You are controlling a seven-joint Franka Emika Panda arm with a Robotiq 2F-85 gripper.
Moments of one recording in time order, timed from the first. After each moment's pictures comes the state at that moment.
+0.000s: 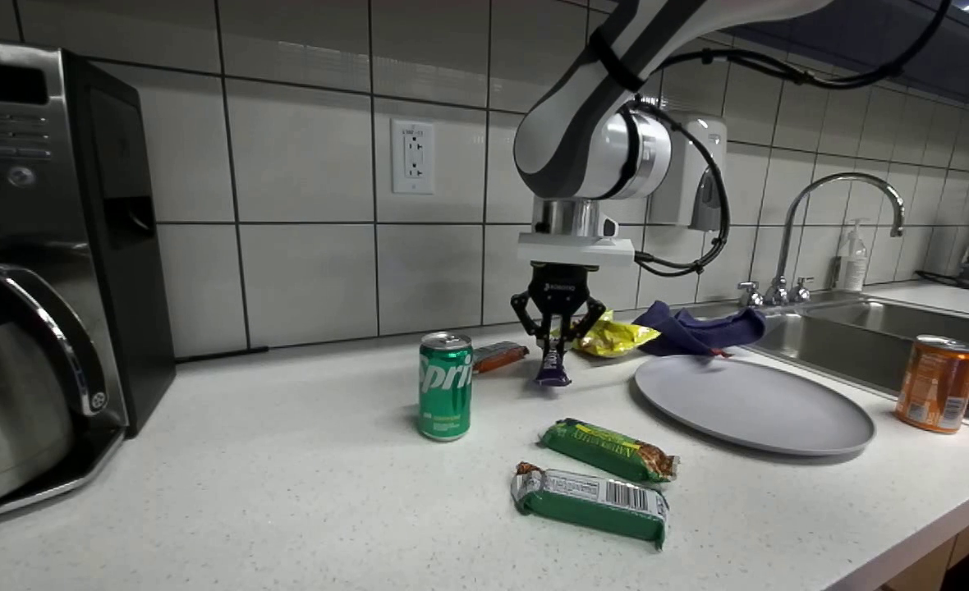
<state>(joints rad) 0.16 0.60 -0.05 -1.72 0.08 2.32 0.55</state>
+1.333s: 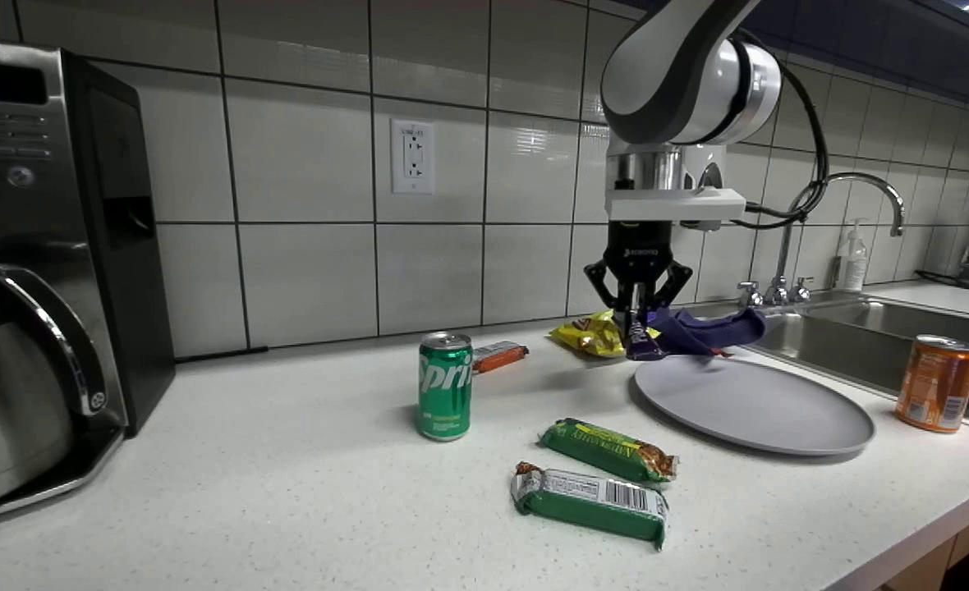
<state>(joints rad) 0.12 0.29 -0.09 -2.06 -0.03 2.32 0.48</state>
